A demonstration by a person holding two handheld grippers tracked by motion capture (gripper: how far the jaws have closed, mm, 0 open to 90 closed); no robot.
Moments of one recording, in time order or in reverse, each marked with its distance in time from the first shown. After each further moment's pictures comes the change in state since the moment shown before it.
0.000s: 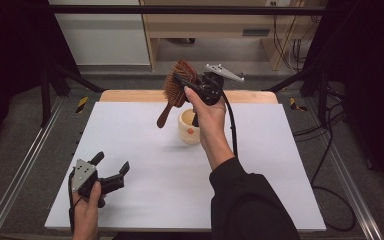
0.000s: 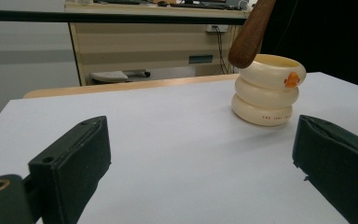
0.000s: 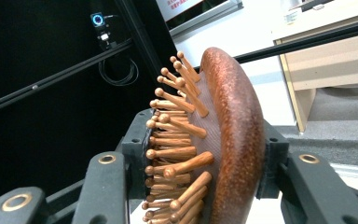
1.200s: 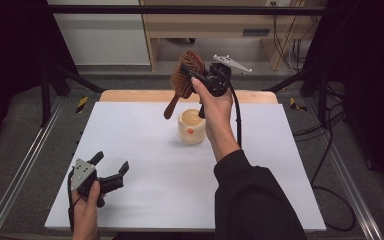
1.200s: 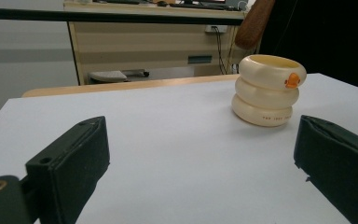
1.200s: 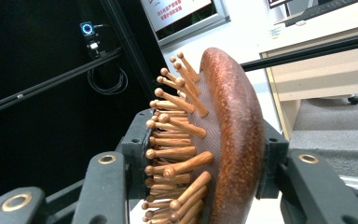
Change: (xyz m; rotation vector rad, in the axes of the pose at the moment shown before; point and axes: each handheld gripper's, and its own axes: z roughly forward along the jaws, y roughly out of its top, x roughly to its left) left arm 0.003 0.000 0.000 -0.002 0.000 -0.001; right arm -0.012 0.022 -0.003 -0.028 -0.043 -0.022
